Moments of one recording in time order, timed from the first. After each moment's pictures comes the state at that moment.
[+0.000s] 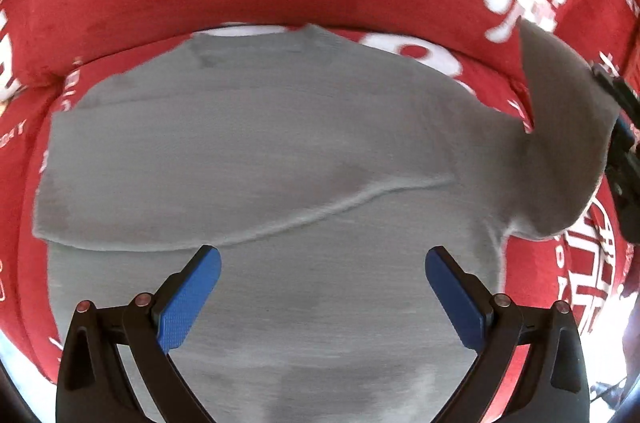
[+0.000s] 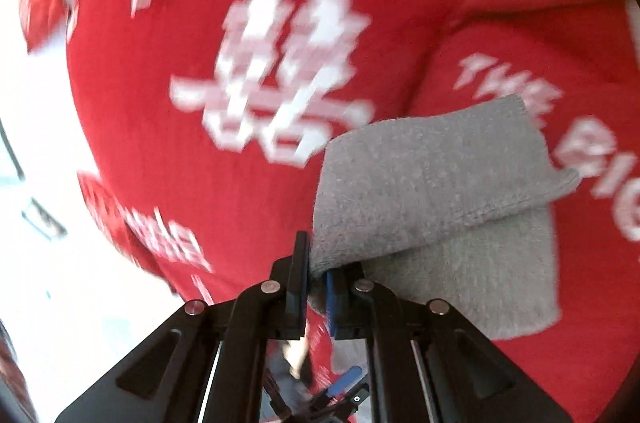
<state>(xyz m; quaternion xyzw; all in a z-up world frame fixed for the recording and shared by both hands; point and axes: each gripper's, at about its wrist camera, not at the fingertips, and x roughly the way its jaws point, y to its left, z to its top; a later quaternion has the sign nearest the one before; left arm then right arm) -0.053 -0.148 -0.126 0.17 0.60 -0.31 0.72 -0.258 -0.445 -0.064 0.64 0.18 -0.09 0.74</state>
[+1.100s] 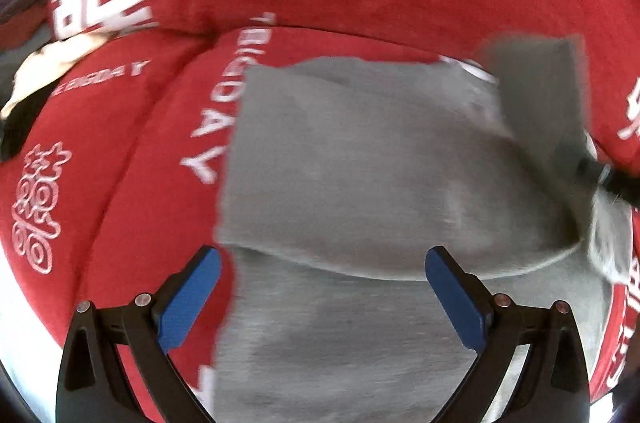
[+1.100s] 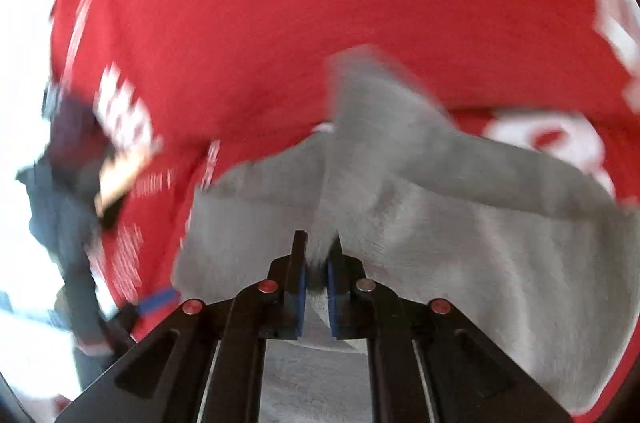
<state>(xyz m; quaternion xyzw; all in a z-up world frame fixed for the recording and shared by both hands) 0.060 0.004 -0.137 0.12 0.57 -0.18 0.79 -0.014 -0.225 -0.095 0.23 0.51 -0.04 0.83</state>
